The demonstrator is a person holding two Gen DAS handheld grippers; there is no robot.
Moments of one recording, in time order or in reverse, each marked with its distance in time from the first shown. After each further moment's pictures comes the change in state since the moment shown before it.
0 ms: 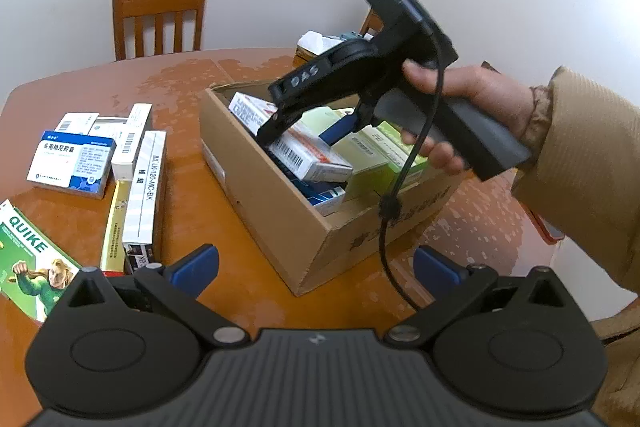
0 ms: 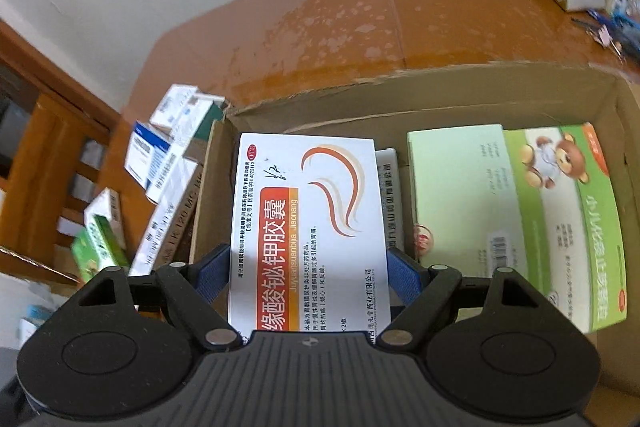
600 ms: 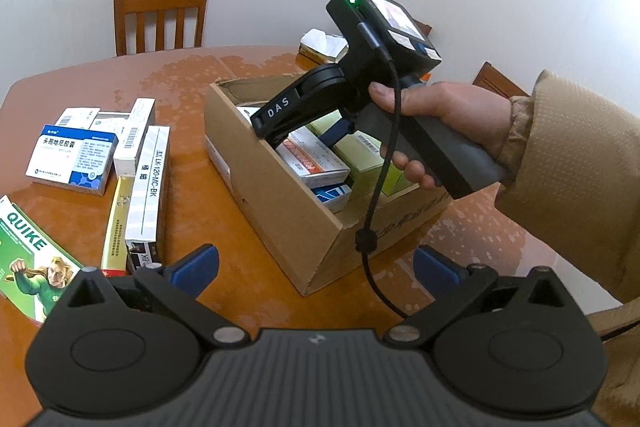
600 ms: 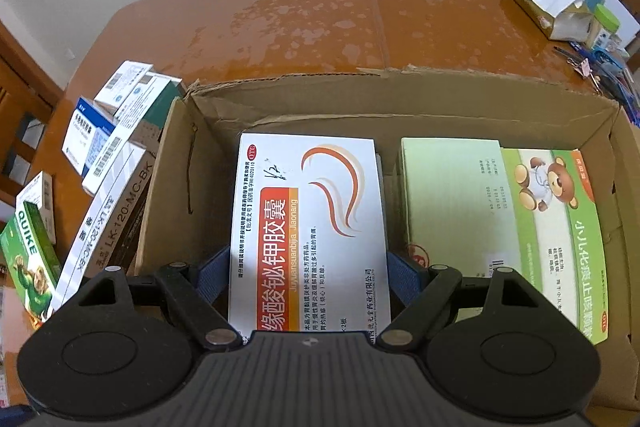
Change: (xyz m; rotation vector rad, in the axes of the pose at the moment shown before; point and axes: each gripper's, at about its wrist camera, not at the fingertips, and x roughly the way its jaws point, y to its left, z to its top) left arm 0.002 0.005 -0.002 -0.004 0.003 -0.007; right arm 0.027 0.015 -0.001 -0.052 -0.019 -0.203
